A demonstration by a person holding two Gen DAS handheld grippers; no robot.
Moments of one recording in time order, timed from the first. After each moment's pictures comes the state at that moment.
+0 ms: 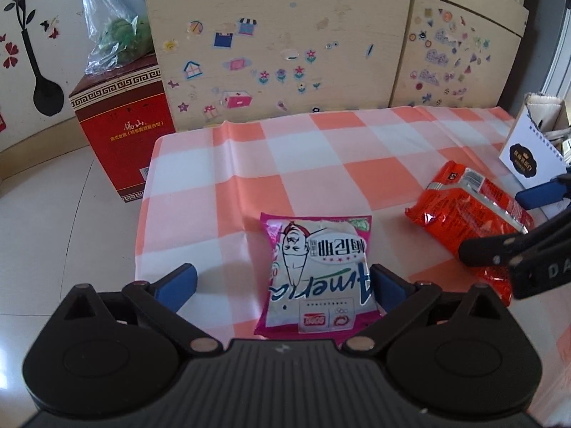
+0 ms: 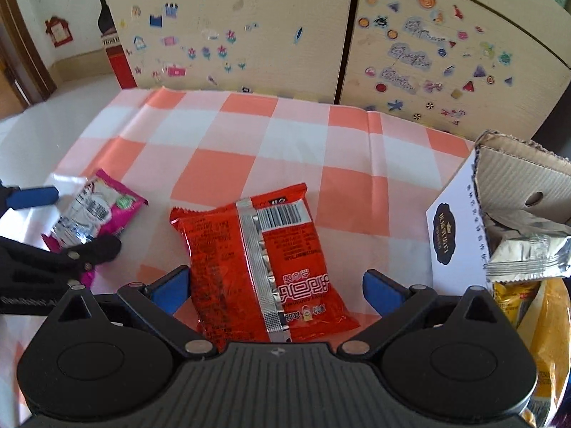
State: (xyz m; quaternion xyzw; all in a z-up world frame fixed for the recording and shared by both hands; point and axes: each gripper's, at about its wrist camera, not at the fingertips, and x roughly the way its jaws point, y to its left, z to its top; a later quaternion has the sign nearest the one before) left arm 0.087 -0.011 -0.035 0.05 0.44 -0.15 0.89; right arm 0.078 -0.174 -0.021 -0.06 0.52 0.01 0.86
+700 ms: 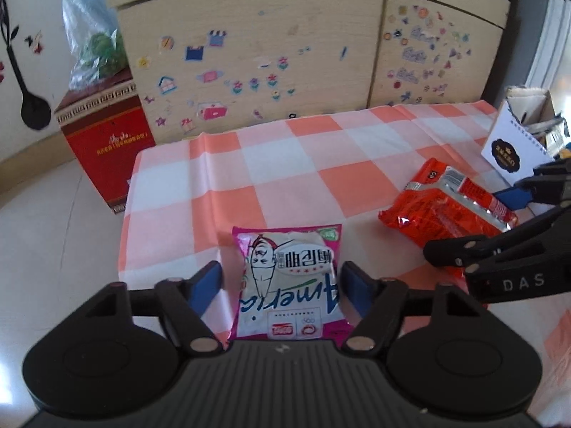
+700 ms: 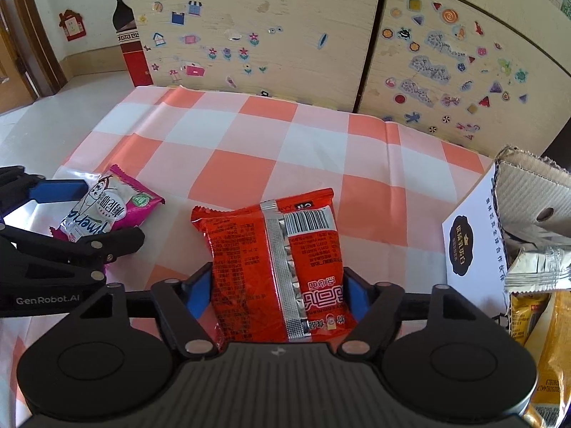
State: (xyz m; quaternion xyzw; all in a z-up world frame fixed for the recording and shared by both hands) left arm 0.082 -0.029 -0.025 0.08 0.43 -0.17 0.88; right arm 0.073 -0.162 -0.015 -0.07 0.50 0.03 0.86
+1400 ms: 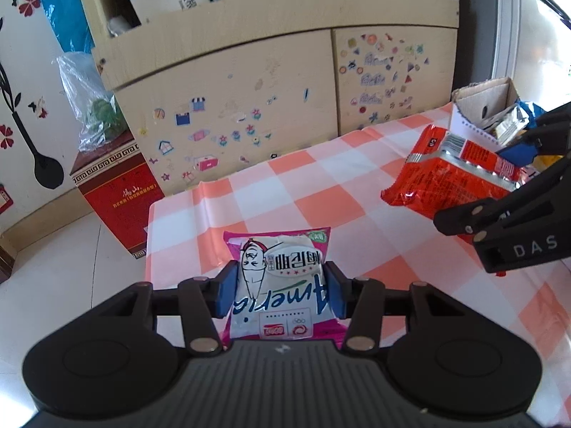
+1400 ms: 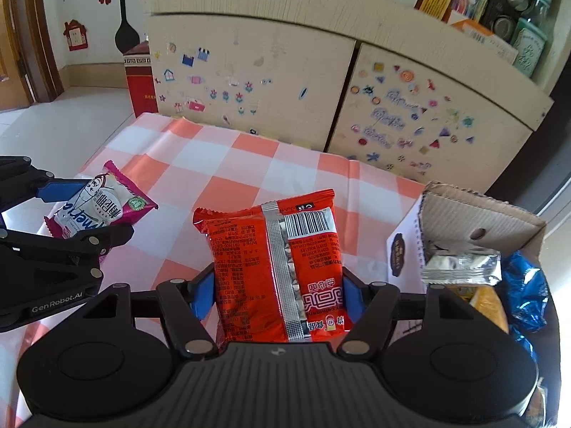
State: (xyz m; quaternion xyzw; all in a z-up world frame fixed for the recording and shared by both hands) left arm 0.038 -0.044 0.016 0.13 0.37 -0.17 0.90; right arm 0.023 -0.162 0.038 -0.11 0.45 0.00 0.89
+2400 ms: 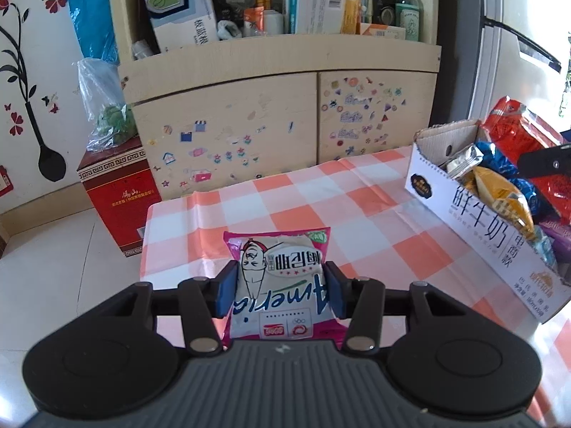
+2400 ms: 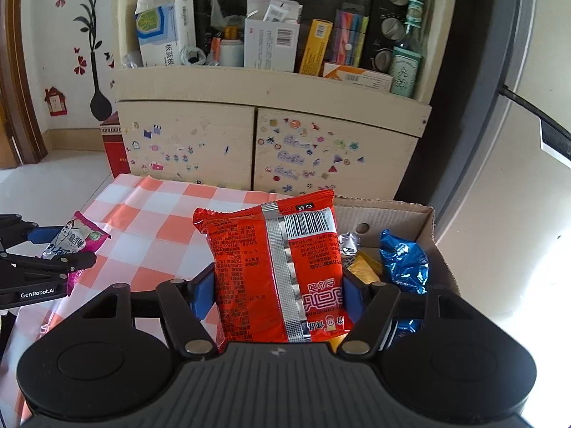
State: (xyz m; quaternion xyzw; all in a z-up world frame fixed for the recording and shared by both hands) left arm -0.014 -0.038 0.050 0.07 0.34 -0.18 0.92; right arm -0.067 -0.225 0.110 -0.06 0.36 -0.05 0.93
